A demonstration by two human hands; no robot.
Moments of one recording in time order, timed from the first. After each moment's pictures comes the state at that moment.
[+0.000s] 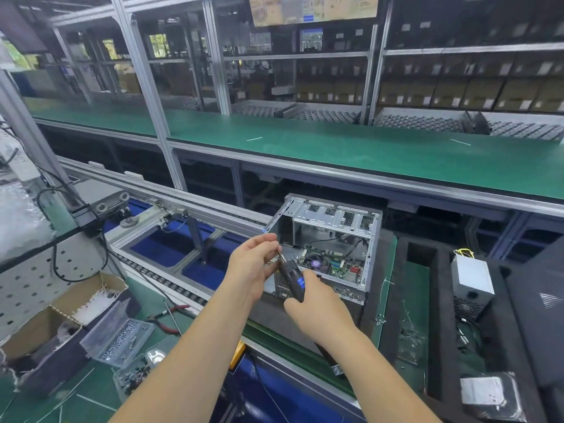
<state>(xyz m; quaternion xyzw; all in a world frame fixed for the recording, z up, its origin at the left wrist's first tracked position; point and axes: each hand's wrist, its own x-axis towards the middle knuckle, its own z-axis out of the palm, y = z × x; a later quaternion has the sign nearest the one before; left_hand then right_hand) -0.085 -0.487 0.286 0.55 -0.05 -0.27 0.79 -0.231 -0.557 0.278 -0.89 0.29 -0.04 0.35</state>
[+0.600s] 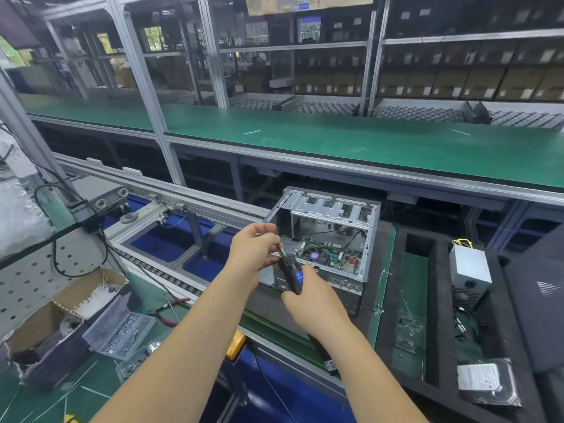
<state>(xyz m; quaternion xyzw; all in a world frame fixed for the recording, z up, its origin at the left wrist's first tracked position) -0.089 -0.492 0.297 0.67 -0.10 -0.22 0.70 -0.234 -0.552 0.268 -0.87 0.31 -0.06 0.39</state>
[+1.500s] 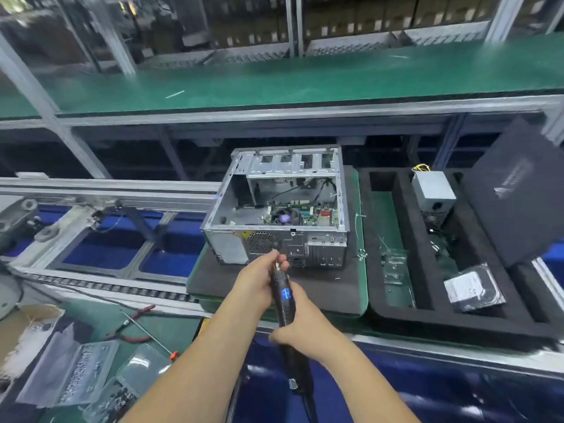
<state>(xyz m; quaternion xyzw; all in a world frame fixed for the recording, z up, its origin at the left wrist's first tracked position) -0.086 -0.532 0.145 0.58 0.05 -0.49 0.64 -0.236 -0.530 0.129 -0.71 0.34 -0.03 0.61</state>
